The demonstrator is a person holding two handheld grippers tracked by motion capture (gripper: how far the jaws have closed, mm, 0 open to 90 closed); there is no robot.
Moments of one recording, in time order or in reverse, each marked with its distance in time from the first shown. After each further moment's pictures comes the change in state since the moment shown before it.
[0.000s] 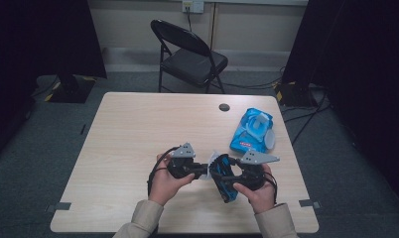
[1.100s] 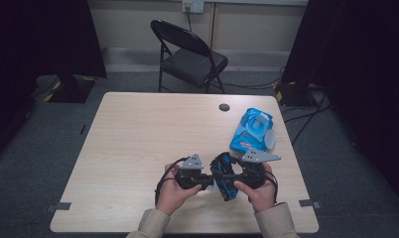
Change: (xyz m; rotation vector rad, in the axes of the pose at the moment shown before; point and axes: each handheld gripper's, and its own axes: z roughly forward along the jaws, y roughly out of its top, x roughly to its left) left arm -0.016 -0.022 0.024 0.027 -0.044 0.007; right arm -0.003 0.002 -0.001 -0.019 -0.010 0.021
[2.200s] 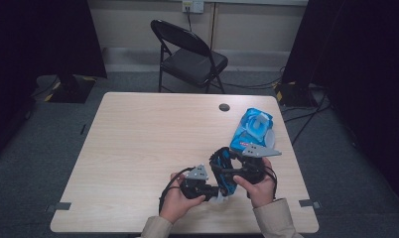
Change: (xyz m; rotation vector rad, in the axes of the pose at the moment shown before) left arm -0.011 -0.023 0.019 0.052 -0.067 0.004; right arm -0.002 0.013 0.002 -0.024 0.001 0.018
